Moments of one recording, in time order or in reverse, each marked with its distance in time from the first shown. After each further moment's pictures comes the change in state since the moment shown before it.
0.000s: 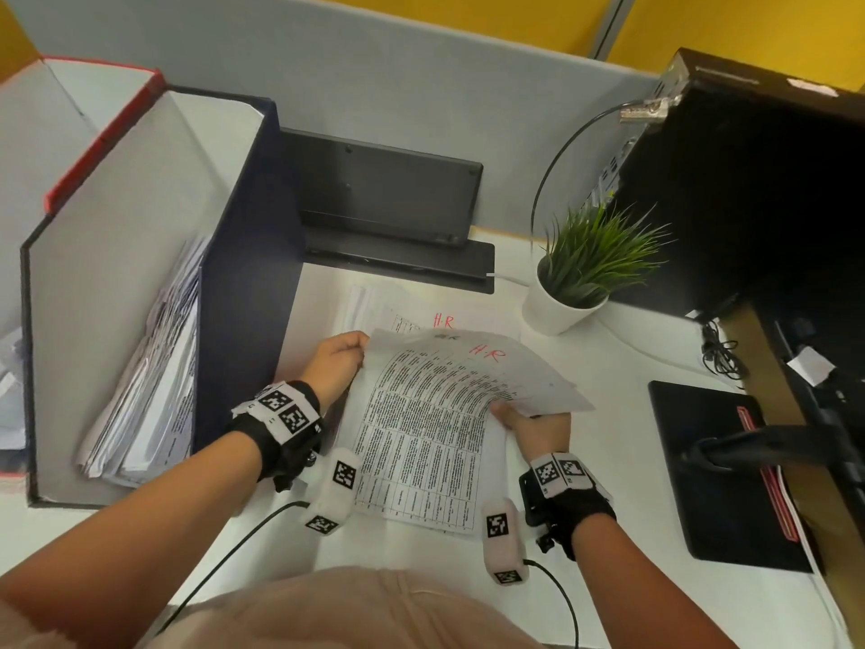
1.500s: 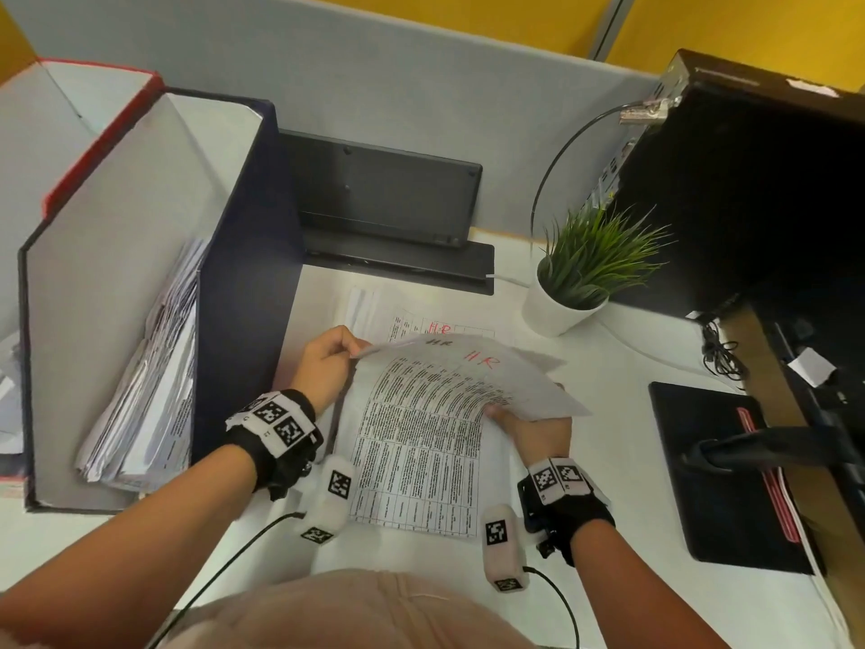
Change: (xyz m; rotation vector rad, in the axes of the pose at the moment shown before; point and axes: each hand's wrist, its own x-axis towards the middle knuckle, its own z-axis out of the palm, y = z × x) left_hand 0.002 -0.012 -0.006 -0.075 0.095 0.193; right_hand 0.006 0.007 -0.002 -0.041 -0.019 -0.048
